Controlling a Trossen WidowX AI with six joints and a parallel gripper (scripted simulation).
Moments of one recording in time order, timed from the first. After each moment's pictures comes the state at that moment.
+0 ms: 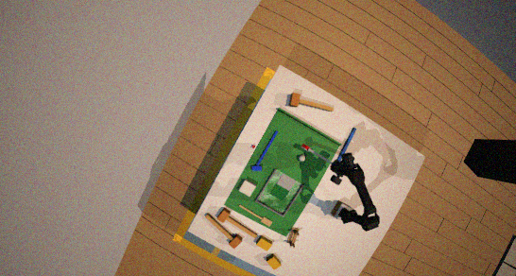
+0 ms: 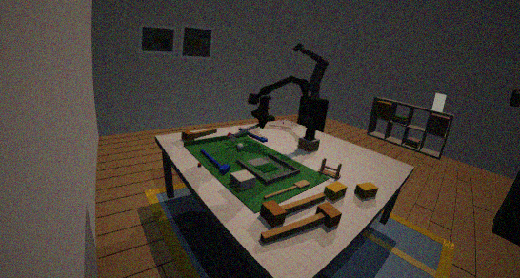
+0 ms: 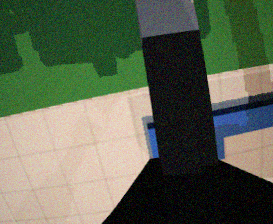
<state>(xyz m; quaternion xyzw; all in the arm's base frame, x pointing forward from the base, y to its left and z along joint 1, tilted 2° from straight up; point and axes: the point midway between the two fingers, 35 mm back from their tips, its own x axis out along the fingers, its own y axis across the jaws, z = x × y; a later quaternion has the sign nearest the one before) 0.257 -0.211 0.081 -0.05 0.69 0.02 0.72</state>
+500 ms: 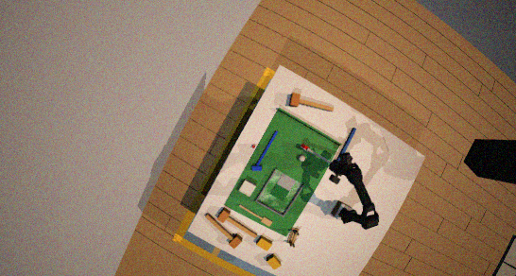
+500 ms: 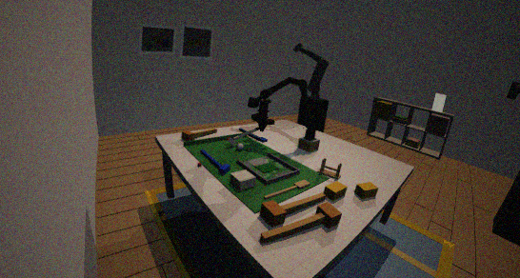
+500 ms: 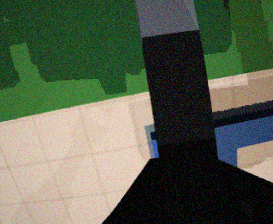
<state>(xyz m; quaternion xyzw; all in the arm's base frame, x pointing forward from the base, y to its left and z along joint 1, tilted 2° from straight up) 0.258 -0.211 0.058 -0.04 0.69 0.02 0.72</state>
